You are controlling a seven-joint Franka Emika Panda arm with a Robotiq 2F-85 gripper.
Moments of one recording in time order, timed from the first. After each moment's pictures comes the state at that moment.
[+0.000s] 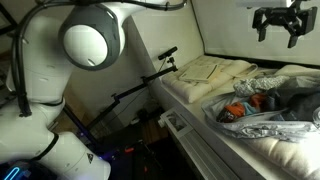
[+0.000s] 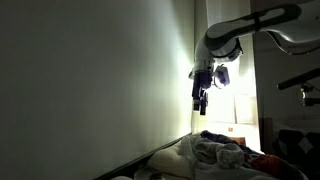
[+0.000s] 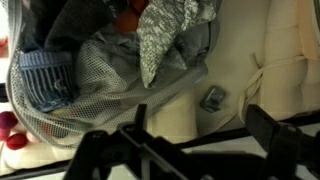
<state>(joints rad) -0.09 0.98 0.08 -0.69 0.13 1.69 -0.19</state>
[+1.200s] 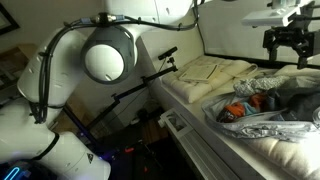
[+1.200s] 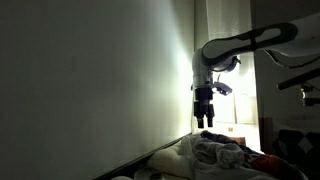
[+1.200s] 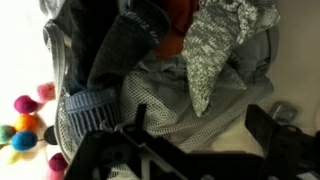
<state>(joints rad) -0.05 1.13 -0.02 -0.55 0.02 1.63 -0.02</state>
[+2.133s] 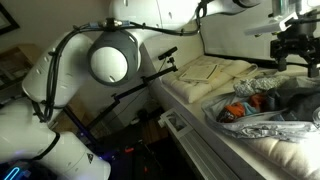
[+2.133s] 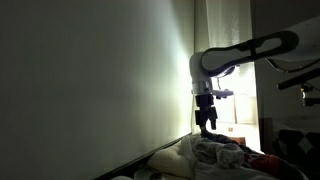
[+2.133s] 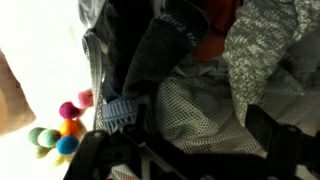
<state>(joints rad) -0.01 1.17 -0.10 -0.53 -0.07 1.63 0.07</state>
